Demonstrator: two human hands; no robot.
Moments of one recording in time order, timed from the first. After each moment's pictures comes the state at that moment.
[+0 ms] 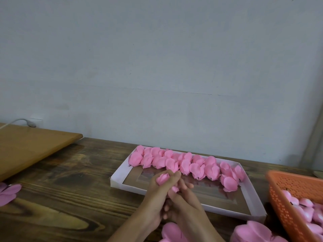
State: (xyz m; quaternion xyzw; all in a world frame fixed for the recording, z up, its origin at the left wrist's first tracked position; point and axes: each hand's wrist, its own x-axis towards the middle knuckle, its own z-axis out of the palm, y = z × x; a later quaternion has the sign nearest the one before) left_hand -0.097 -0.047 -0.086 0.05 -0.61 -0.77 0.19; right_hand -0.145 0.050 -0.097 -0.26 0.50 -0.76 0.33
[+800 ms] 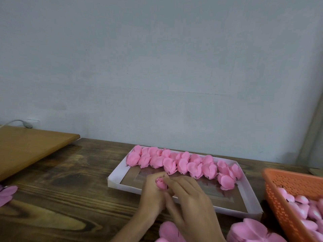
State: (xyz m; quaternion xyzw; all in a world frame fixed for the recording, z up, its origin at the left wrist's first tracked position) left_hand -0.119 -0.055 -0.104 0.14 -0.58 -0.75 0.27; right_hand -0.150 0.079 -0.084 -0.53 0.73 -0.34 -0.28
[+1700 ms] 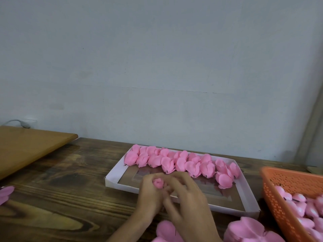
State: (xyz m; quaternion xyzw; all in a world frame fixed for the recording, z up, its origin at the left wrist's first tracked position) left_hand -0.119 -0.049 -0.100 0.13 -0.48 -0.83 0.26; right_hand -0.150 0.078 -0.089 -0.50 0.75 -0.39 -0.21
